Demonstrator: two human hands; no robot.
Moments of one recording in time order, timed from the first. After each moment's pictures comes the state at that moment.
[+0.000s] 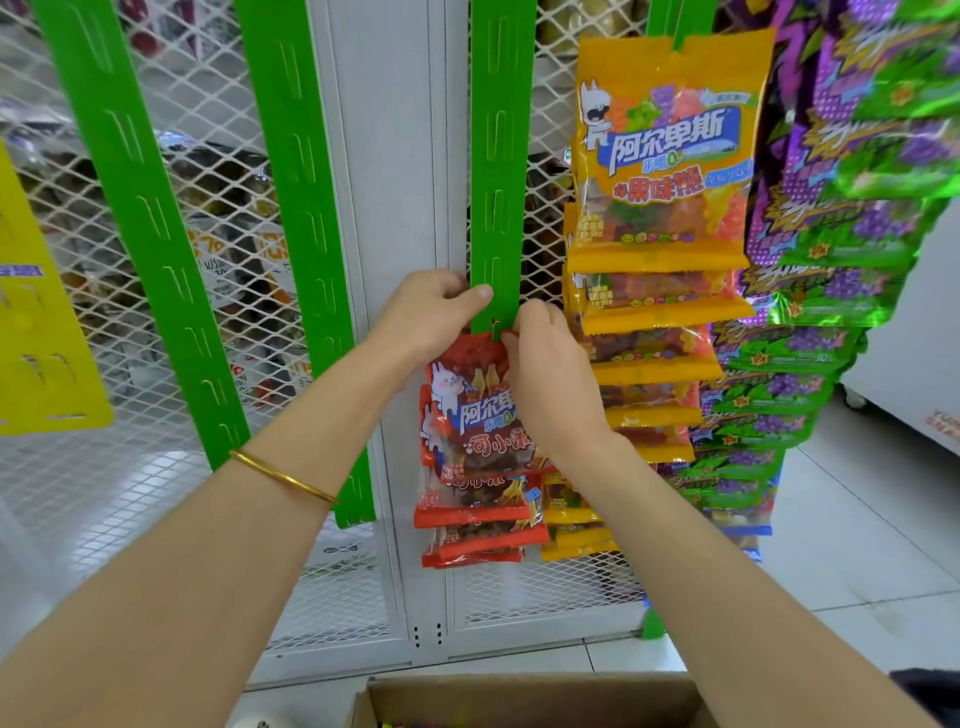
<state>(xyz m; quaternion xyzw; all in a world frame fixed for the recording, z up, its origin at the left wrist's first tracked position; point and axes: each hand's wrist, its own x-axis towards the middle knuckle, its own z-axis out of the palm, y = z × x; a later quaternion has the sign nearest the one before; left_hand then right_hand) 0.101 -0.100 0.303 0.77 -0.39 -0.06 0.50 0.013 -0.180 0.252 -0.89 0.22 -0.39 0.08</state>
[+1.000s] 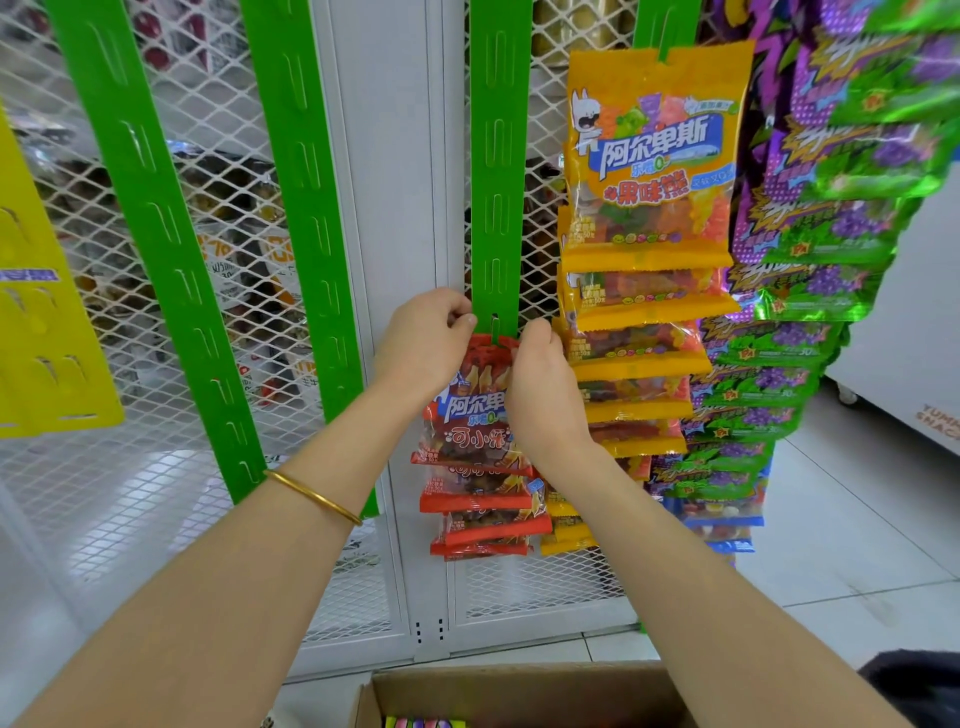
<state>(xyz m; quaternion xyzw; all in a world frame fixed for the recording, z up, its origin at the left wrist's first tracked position) 0.100 -0.102 0.279 0.81 -0.41 0.13 0.41 0.009 -0.167 0.245 -0.88 0.30 -0.34 0.15</state>
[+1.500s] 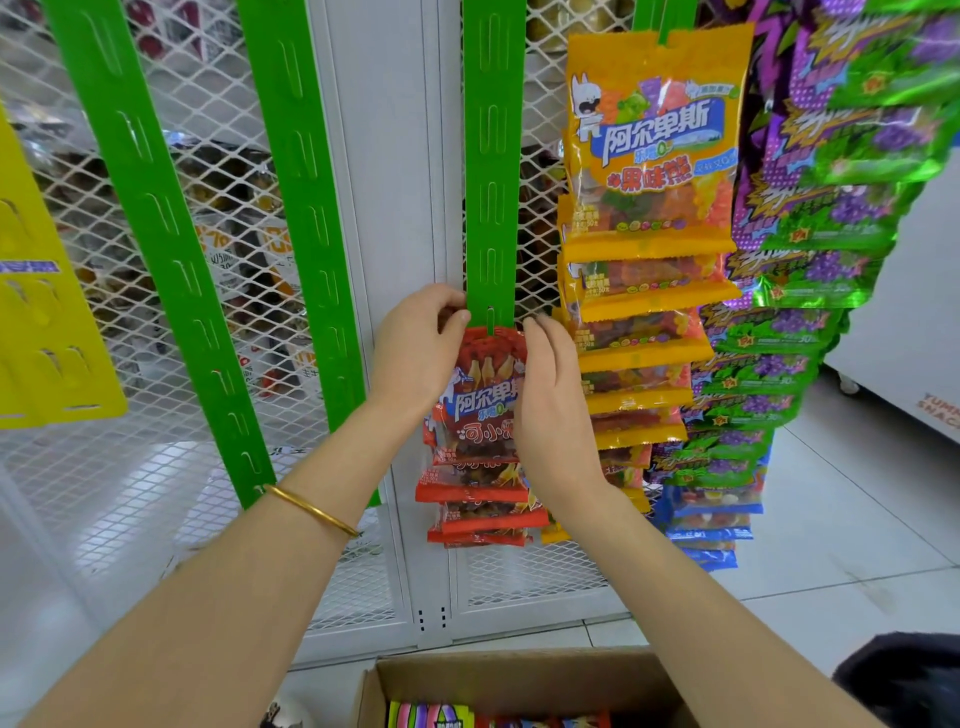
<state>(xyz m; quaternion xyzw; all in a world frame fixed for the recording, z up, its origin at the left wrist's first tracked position) 0.093 -0.092 0.266 0.77 -0.41 0.17 0.46 -0.007 -0.165 0.206 -0.85 0.20 -0.48 0.09</state>
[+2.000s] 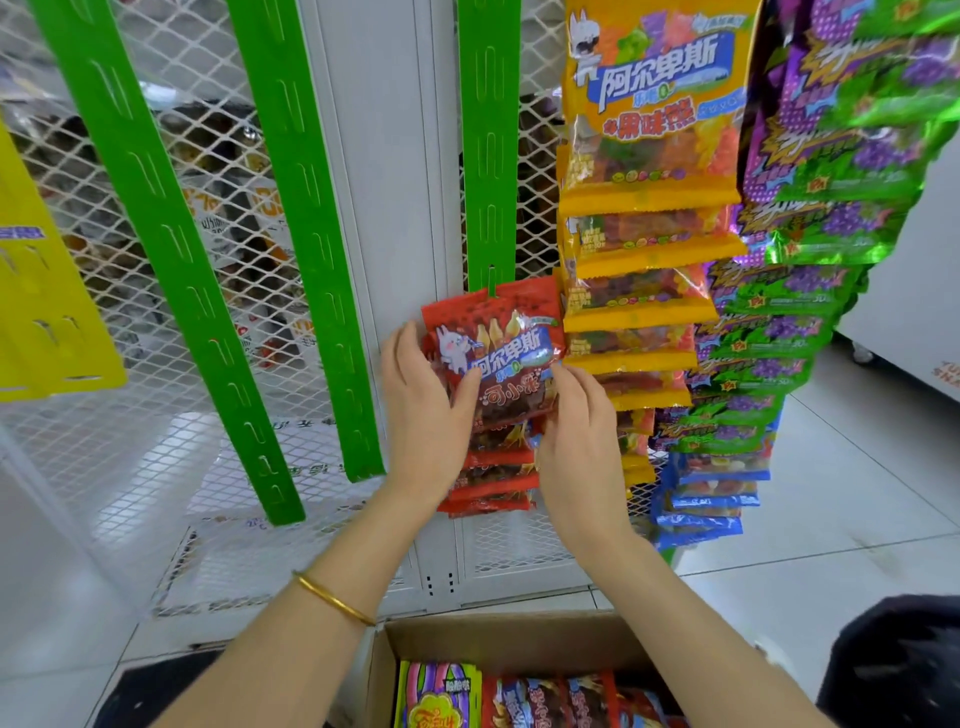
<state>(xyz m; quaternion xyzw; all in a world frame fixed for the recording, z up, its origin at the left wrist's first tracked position) 0.065 -0.079 0.181 0.78 -0.33 0.20 0.50 -0.041 -0.155 0.155 -0.84 0.27 -0.43 0.19</state>
